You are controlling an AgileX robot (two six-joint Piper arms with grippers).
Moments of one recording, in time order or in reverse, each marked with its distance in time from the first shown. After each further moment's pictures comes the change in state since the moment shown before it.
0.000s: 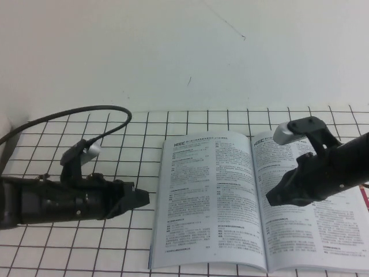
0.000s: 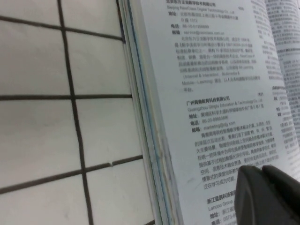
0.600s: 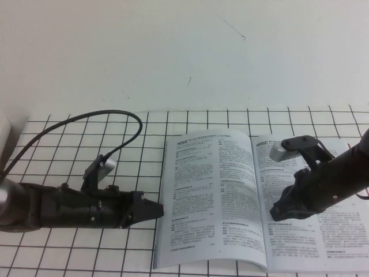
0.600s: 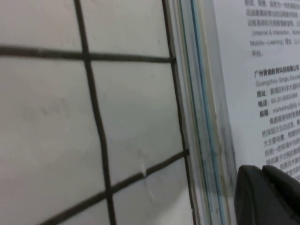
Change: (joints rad) right arm 0.001 0.133 -0.013 -0.080 -0.036 0.057; left arm 0.000 0.271 -0.088 -0.031 0.173 0.070
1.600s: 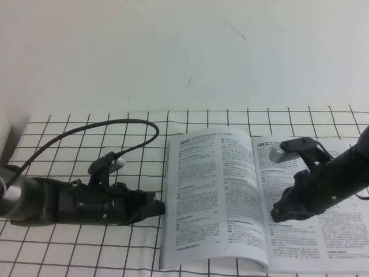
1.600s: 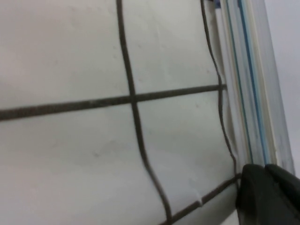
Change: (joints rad) right arm 0.000 0.015 -0.009 -0.051 0.000 0.053; left arm -0.080 -0.015 -0.024 -0.029 -0.206 0.018
